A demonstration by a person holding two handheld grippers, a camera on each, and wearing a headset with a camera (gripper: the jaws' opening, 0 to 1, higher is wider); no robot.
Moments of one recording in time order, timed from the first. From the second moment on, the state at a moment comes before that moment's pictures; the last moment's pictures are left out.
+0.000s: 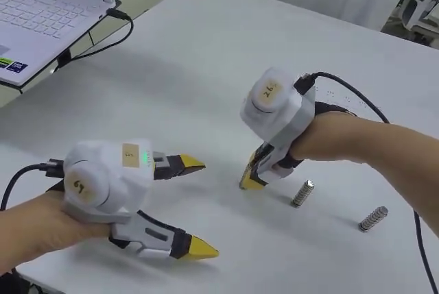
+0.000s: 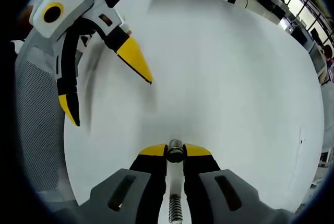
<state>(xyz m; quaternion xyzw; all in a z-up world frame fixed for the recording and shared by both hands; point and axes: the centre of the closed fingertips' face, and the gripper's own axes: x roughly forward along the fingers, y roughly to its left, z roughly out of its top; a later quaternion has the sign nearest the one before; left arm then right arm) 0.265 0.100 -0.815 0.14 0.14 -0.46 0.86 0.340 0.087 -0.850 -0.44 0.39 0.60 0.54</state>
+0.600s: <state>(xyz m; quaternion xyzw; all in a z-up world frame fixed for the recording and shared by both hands) 0.264 0.100 -0.815 0.14 0.14 -0.46 0.86 0.340 0.086 -0.847 -0.44 0.39 0.59 0.55</state>
